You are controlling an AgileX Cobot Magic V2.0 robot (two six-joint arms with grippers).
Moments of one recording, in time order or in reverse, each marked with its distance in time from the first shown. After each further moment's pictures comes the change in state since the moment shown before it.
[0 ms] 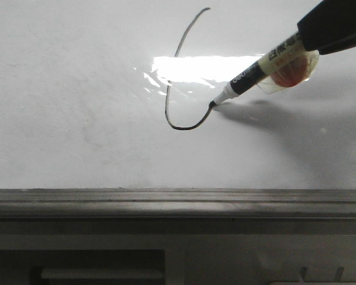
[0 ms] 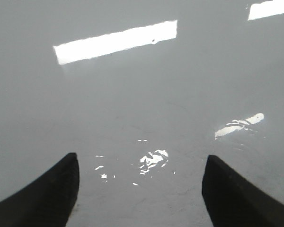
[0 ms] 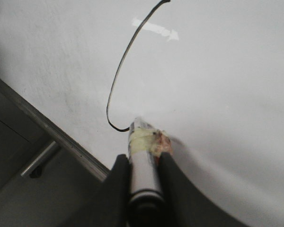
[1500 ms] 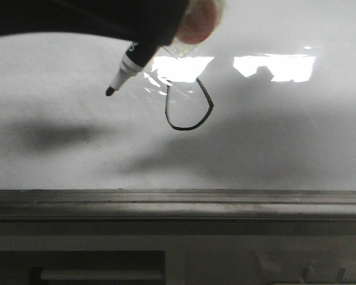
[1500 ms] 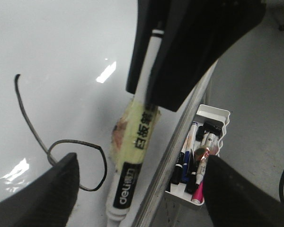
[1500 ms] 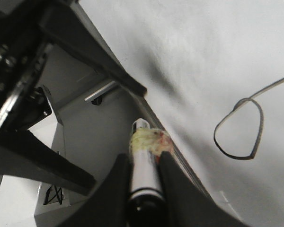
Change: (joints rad) left arm -0.751 0.442 -0.121 -0.124 -0.128 0.216; right arm 0.150 0.248 -0.416 -0.016 0.411 -0.018
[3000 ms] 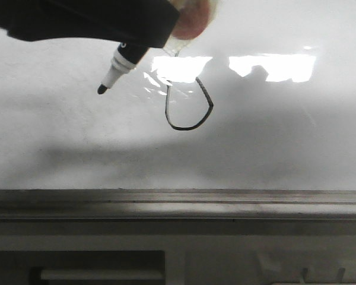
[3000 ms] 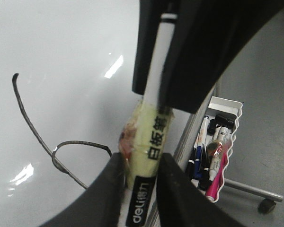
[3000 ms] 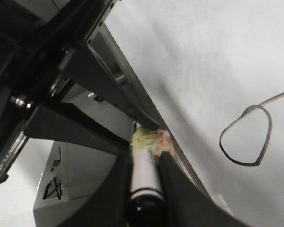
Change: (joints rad) left arm -0.007 0.038 -0.009 0.041 -0.044 0.002; right arm 0.004 0.006 -0.009 0.015 0.020 -0.052
